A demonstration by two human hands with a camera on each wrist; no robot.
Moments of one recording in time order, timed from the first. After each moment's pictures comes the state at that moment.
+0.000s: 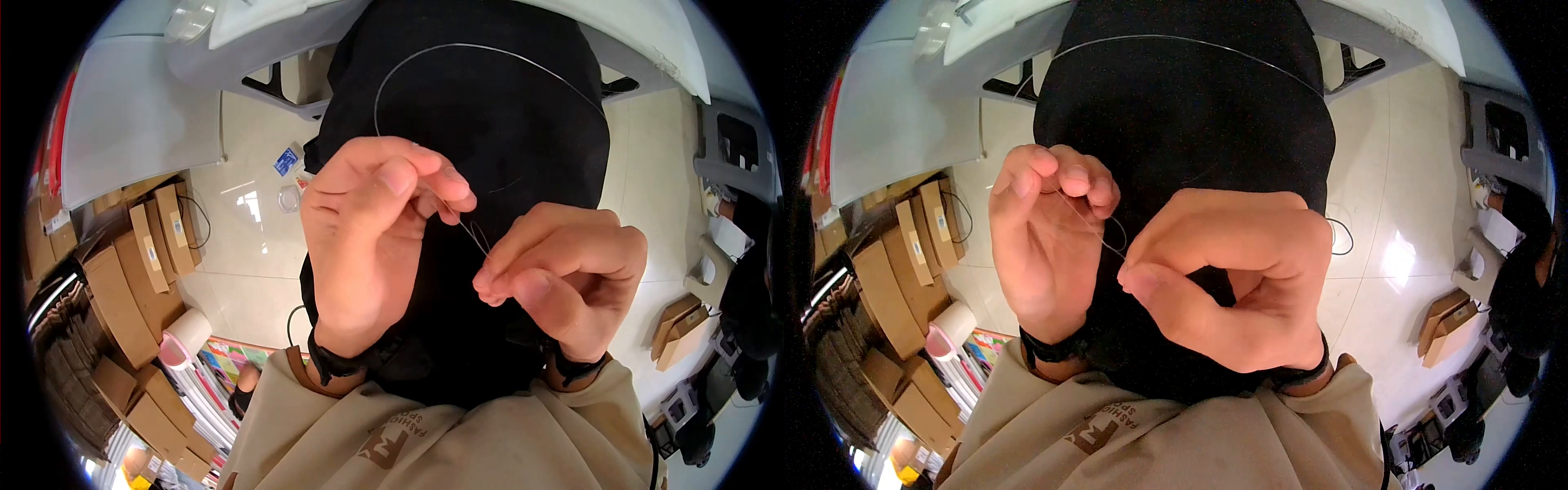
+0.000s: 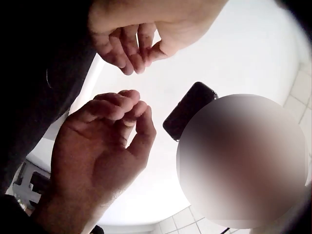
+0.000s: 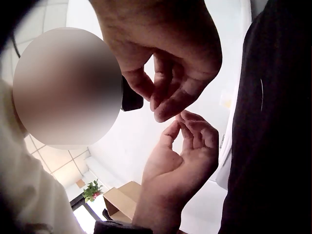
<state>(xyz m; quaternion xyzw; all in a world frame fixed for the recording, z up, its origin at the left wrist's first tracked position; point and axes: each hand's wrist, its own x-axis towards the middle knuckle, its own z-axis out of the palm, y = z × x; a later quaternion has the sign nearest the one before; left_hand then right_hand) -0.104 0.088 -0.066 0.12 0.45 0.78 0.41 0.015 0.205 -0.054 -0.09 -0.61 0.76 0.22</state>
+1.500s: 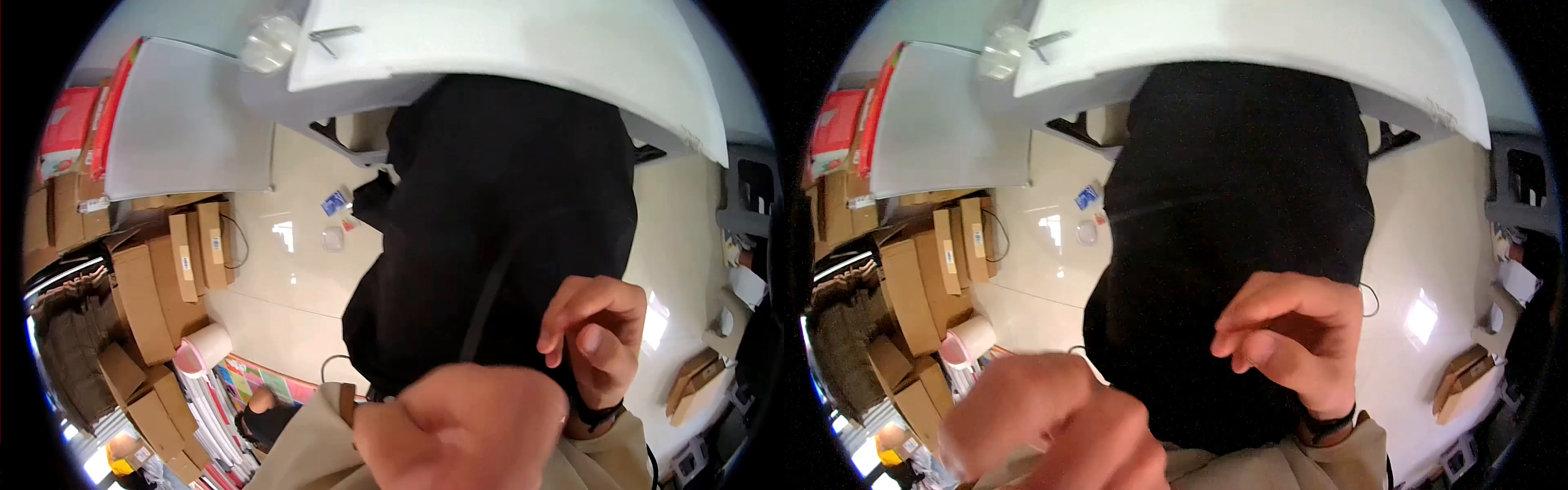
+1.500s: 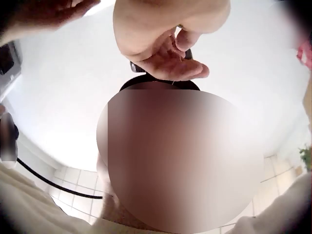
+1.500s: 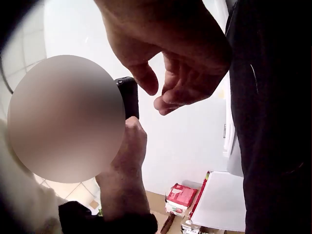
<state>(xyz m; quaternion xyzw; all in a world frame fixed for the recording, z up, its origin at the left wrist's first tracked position) -0.080 0.077 -0.015 0.05 -0.30 0.71 0.63 0.026 0.201 -0.048 -0.21 -0.39 0.88 0.16</state>
